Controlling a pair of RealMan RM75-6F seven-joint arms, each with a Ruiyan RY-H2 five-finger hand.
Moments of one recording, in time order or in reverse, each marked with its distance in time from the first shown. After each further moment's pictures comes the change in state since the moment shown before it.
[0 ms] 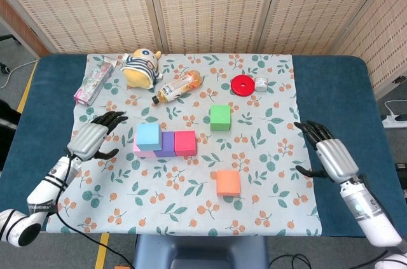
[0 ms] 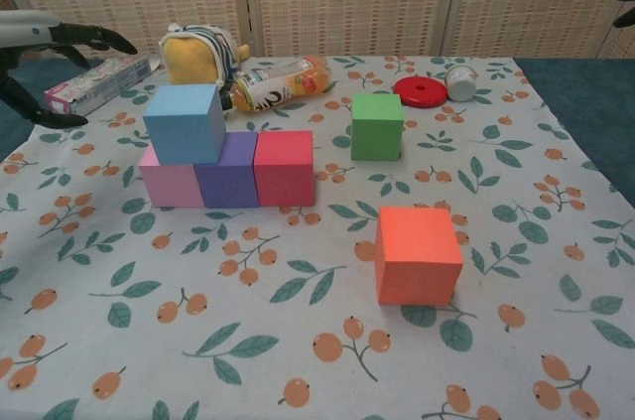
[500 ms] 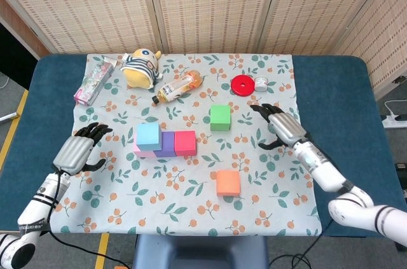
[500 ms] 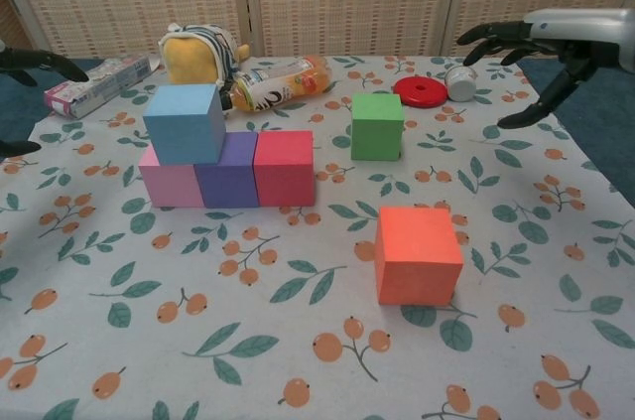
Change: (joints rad) left arm 0.116 -0.002 0.021 -0.082 -0.048 0.105 0.157; right arm 0.370 -0.229 0.110 0.306 0.200 -0.446 0.042
